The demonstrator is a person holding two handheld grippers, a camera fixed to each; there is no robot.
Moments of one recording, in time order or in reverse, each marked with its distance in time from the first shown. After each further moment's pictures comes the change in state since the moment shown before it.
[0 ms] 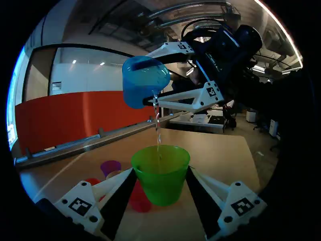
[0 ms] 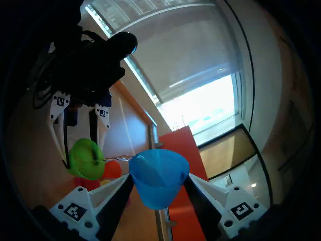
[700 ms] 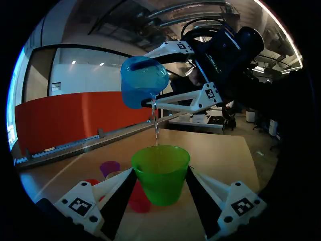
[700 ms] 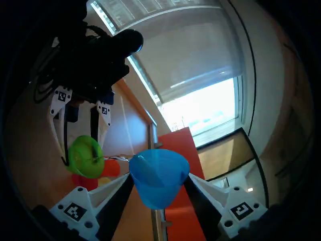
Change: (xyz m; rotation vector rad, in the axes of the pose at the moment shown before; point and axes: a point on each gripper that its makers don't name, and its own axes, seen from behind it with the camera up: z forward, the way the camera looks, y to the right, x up) left arm 0.003 0.002 -0.001 -0.004 0.003 0.004; right arm 0.000 0.002 0.000 -0.002 -0.005 -0.050
